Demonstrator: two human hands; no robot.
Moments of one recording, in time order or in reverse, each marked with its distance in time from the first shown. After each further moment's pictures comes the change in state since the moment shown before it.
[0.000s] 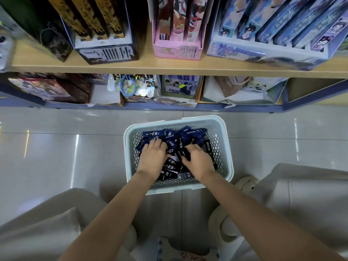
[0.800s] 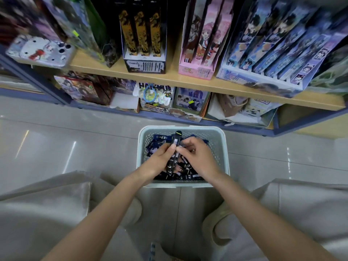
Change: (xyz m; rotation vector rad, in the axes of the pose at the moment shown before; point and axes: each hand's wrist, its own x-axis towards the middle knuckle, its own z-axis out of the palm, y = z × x) left_hand -0.071 0.022 -0.091 -1.553 -0.162 -0.262; right_hand -0.057 -0.078 -0.073 0.541 0.066 -0.155
